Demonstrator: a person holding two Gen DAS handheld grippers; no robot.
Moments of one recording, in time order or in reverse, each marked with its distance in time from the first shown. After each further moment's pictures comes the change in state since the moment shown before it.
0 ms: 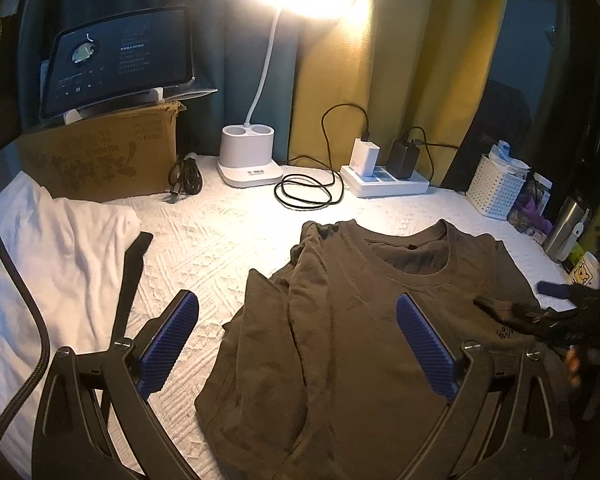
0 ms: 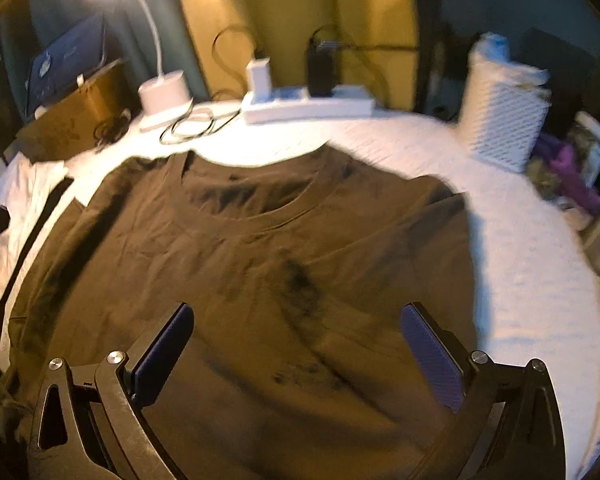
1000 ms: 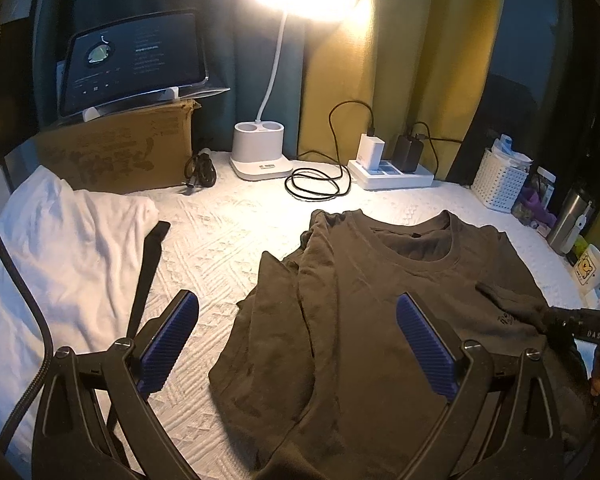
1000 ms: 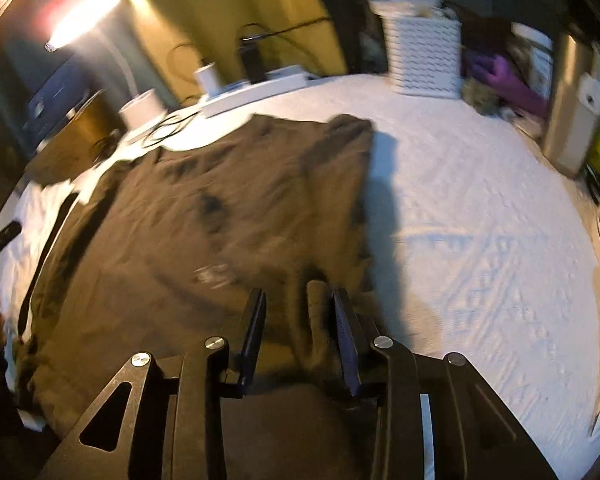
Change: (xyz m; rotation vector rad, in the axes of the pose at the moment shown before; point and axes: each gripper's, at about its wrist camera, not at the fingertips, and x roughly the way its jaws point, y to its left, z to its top) left arm -0.021 0.000 -0.013 -0.001 0.007 0.040; right arm -0.030 -0.054 -0.057 0.102 0.060 0.104
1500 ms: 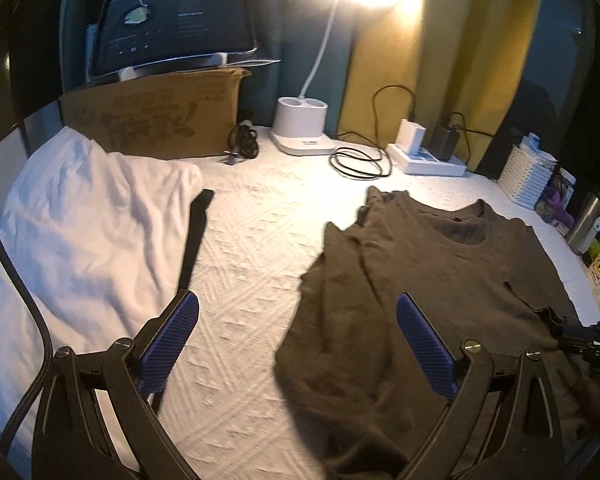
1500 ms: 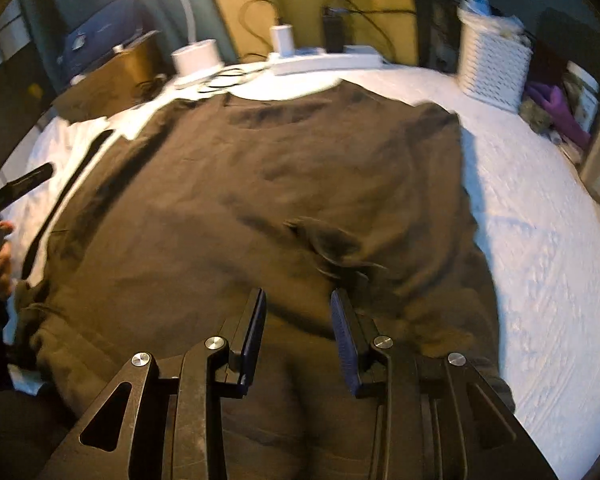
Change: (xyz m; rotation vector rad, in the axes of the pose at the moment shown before) left arm 0.012 0.053 -0.015 -0.053 0.053 0.041; right arm 0.001 0.077 -0.018 -0.157 0.061 0.006
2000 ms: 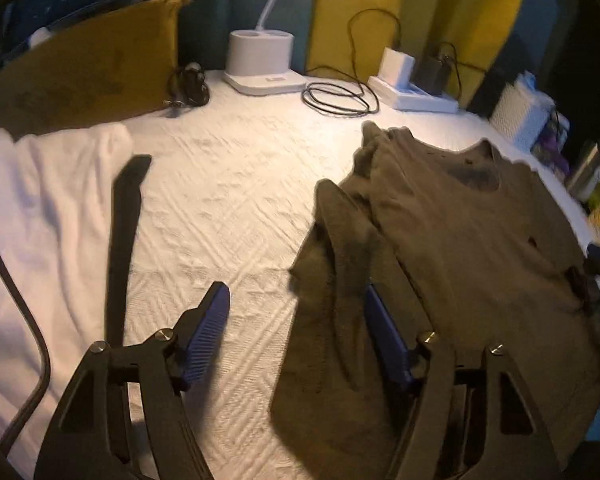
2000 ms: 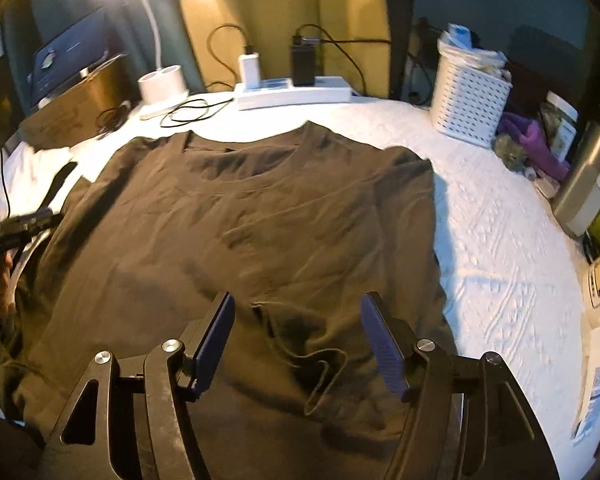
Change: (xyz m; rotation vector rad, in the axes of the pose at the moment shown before) left arm 0.078 -0.004 0.000 0.157 0.172 -0.106; right arm 0.011 -0.025 0.033 0.073 -0.055 -0.136
